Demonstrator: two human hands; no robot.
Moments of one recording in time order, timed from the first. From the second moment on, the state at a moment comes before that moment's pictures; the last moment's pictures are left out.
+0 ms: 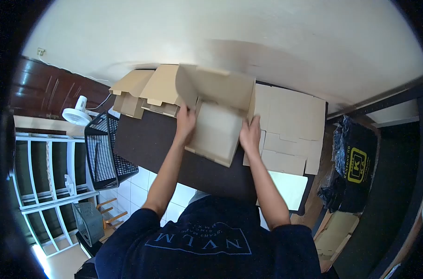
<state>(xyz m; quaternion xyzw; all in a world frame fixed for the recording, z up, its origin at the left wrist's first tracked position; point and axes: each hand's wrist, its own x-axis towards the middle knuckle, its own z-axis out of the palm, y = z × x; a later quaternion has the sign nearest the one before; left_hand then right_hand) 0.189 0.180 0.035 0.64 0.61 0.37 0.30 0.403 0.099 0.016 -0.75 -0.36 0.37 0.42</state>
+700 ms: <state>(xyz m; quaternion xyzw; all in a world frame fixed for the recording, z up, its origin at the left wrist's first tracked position) 0.206 0.152 0.033 0.69 0.55 0.37 0.29 0.428 0.203 0.016 -0.74 -0.40 0.26 0.47</state>
